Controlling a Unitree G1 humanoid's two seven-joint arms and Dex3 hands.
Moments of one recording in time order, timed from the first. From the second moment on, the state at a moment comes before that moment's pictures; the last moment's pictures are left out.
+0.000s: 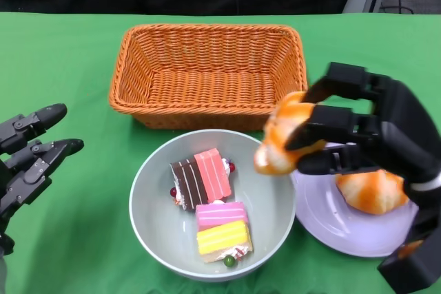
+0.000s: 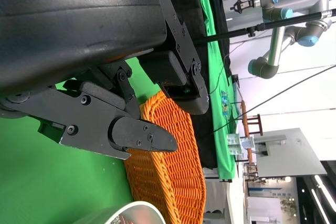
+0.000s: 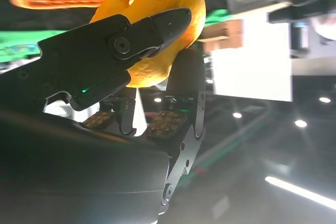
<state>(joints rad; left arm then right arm) -0.26 0.19 0.30 0.67 -0.27 -0.55 -0.34 -0.65 -0.53 0.52 0.67 -1.02 -0.99 -1.04</state>
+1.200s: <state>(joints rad) -0.25 0.19 0.27 0.68 -0.25 -0.58 -0.41 -0.65 -0.43 0.60 1.10 -1.04 -0.82 -1.26</state>
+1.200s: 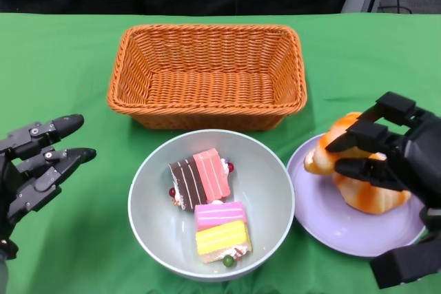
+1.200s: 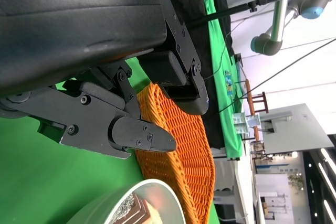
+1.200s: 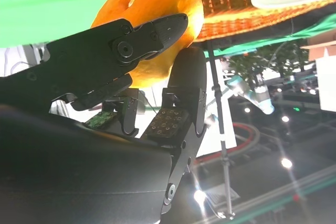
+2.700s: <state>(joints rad) -0.24 0.19 0.25 0.66 -0.25 -0.58 -0.43 -0.62 -0.31 0.74 1.22 -0.96 -0.61 -1.09</state>
